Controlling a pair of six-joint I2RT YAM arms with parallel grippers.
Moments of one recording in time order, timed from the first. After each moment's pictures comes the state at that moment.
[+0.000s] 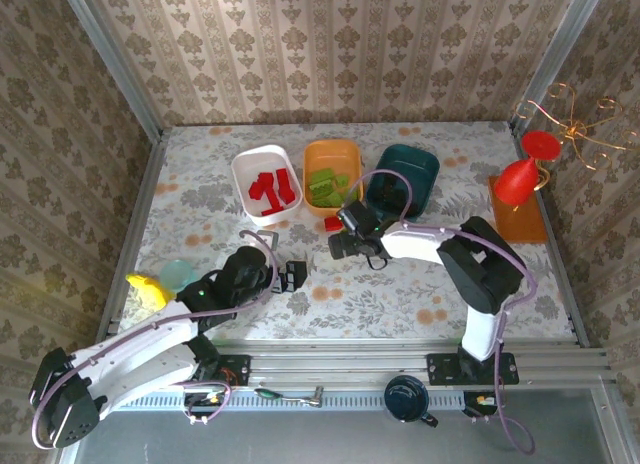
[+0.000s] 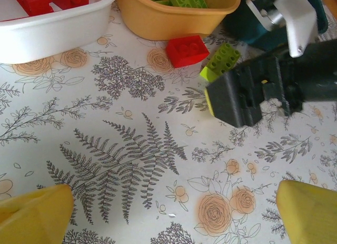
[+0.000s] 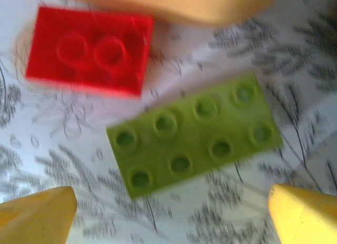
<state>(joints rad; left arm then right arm) -0.87 0.82 0.45 -0.26 -0.16 -0.55 0.67 1.86 1.05 -0.22 0.19 0.38</state>
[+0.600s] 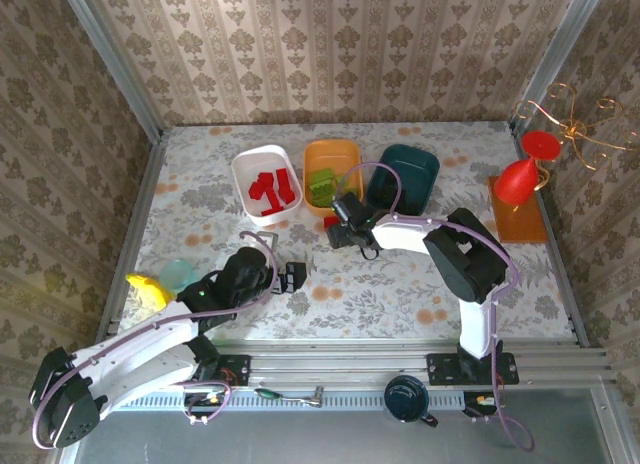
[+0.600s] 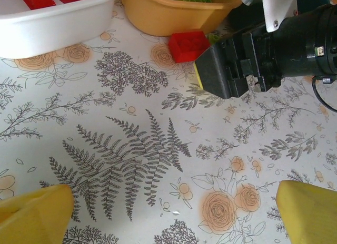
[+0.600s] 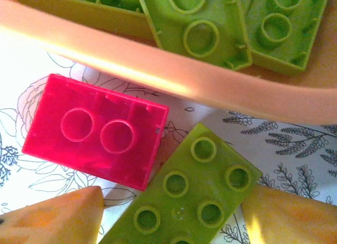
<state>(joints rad) -0.87 0.82 0.44 -0.26 -0.16 -0.55 0.65 1.94 1.14 -0.19 0.21 0.29</state>
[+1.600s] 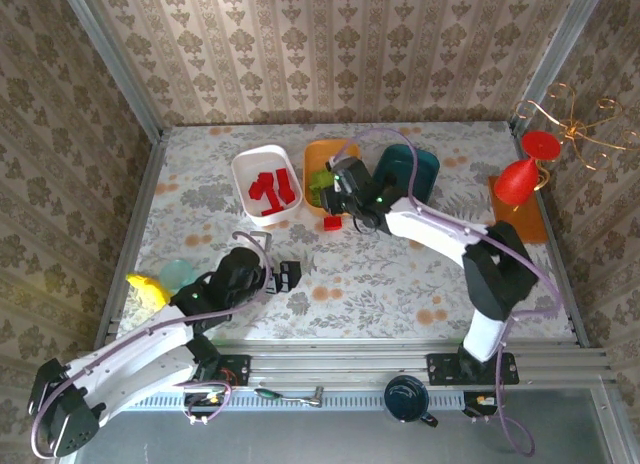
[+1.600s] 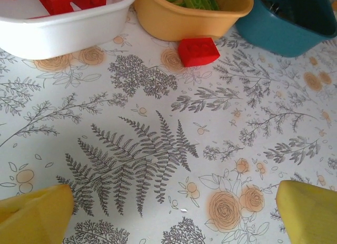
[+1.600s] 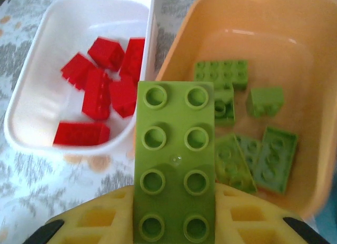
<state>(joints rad) -0.83 0.74 0.44 -0.32 -0.16 -0.55 0.64 1.81 1.36 -0.24 0.13 0.32</state>
